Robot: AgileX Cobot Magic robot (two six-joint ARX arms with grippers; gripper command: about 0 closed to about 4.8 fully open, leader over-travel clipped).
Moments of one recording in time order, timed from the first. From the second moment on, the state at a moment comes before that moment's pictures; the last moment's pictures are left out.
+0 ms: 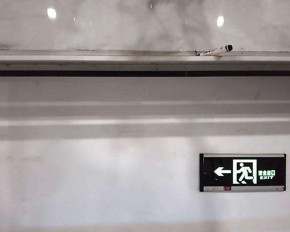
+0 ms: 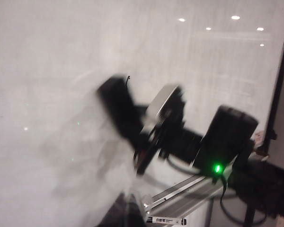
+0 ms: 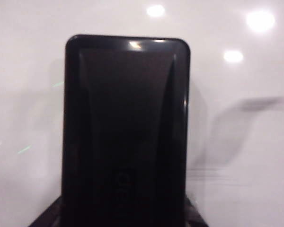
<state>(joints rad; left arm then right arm) -0.47 1.06 1.58 -0.26 0.20 -0.02 0.42 2.01 2.29 0.03 -0.10 -0.55</state>
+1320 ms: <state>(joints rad) -0.47 1.06 1.58 -0.26 0.22 -0.03 0.44 2.01 2.46 -0.27 0.20 -0.64</state>
